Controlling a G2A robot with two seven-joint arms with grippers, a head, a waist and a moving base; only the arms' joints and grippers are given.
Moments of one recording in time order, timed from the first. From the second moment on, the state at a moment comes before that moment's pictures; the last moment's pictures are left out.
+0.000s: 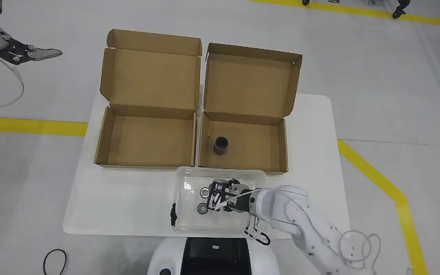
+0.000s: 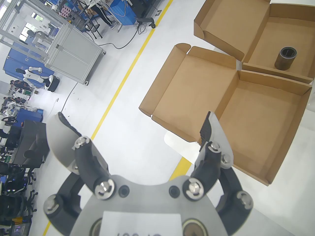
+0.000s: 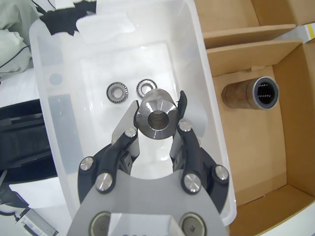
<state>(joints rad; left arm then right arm) 0.47 -0.15 -1.01 -1.52 0.83 -0.88 -0.12 -1.29 -1.18 0.85 -1.90 -1.34 -0.61 0.67</state>
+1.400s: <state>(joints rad) 0.47 -0.15 -1.01 -1.52 0.83 -0.88 -0.12 -0.96 -1.26 0.90 -1.90 -1.04 -0.60 0.10</state>
